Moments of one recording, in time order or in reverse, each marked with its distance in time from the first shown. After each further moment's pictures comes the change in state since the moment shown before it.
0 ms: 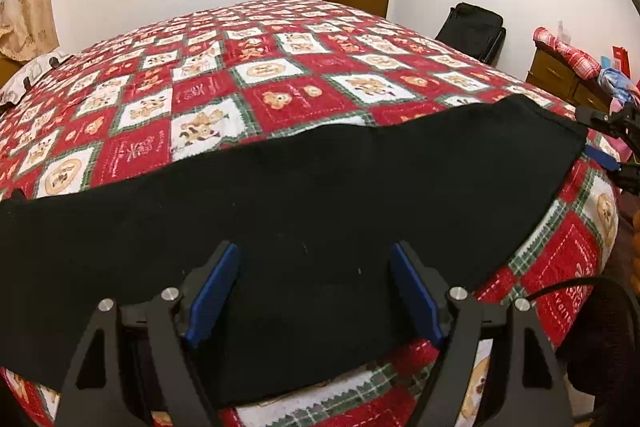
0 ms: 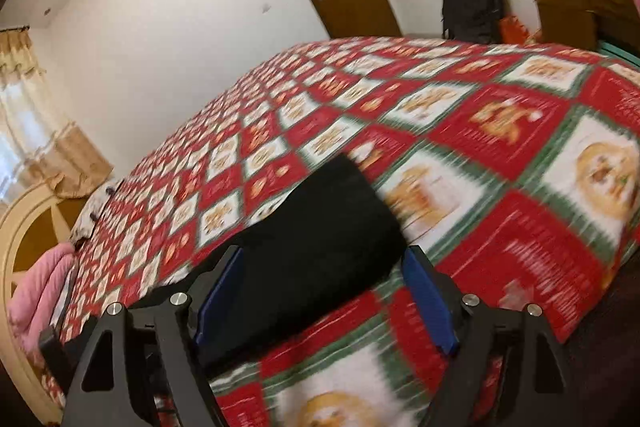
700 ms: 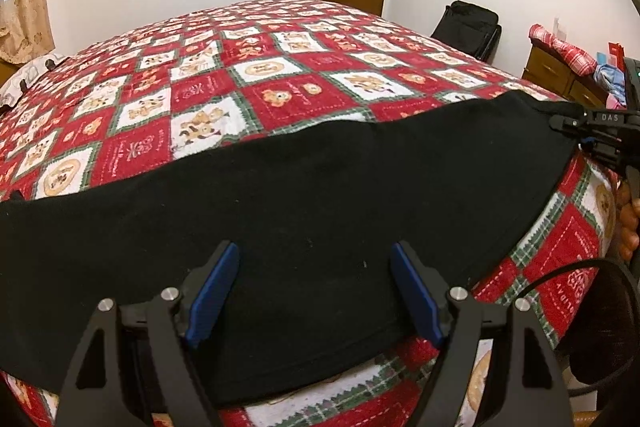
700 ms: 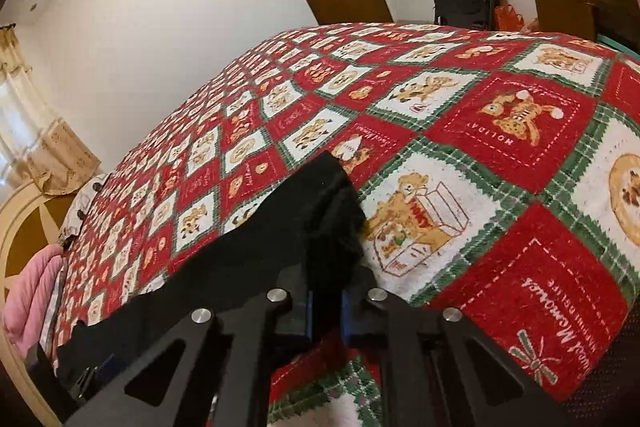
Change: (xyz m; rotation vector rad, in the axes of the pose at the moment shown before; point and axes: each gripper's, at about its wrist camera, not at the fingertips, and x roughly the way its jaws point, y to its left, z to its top) left arm -0.003 0.007 0.000 0.003 0.003 -0.012; right arm 0.027 -0.014 0.015 0.019 0.039 -0.030
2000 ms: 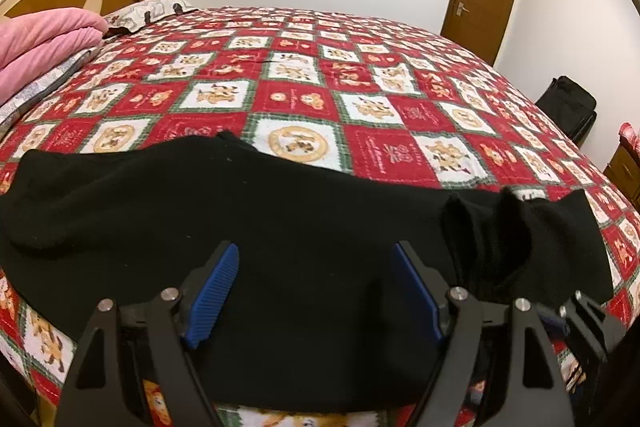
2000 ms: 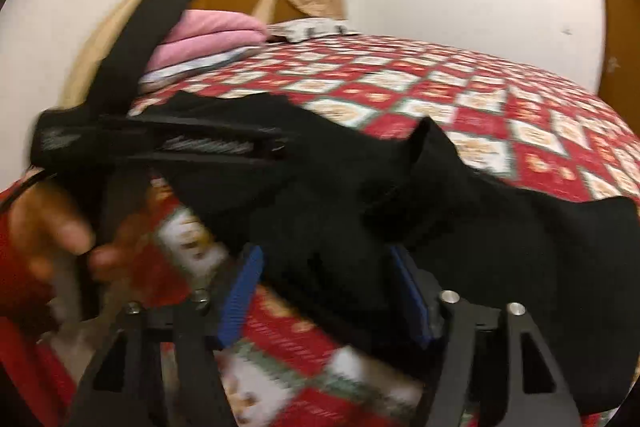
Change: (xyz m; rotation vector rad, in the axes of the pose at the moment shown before) left arm -0.049 0.165 -0.026 -0.335 -0.064 0.251; right arm 0.040 0.278 -0.226 -0.924 0.149 0.553
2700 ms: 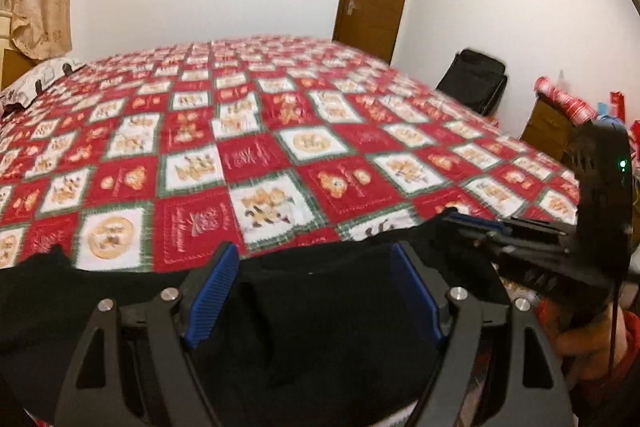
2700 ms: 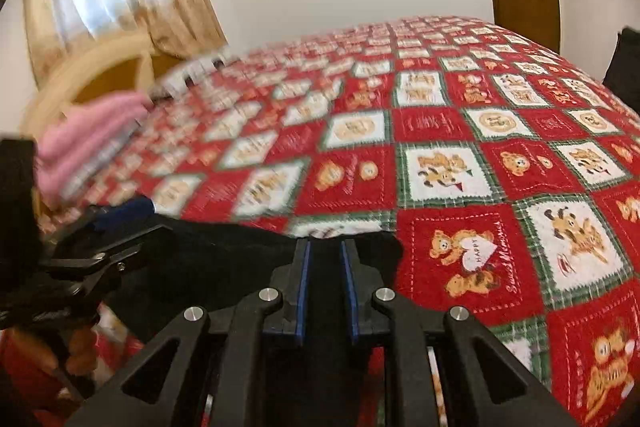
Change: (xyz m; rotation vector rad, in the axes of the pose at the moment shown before) left arm 0.003 -0.130 0.031 0.235 -0.021 -0.255; right arm -0.058 -0.159 0.019 0.393 0.028 -0.253
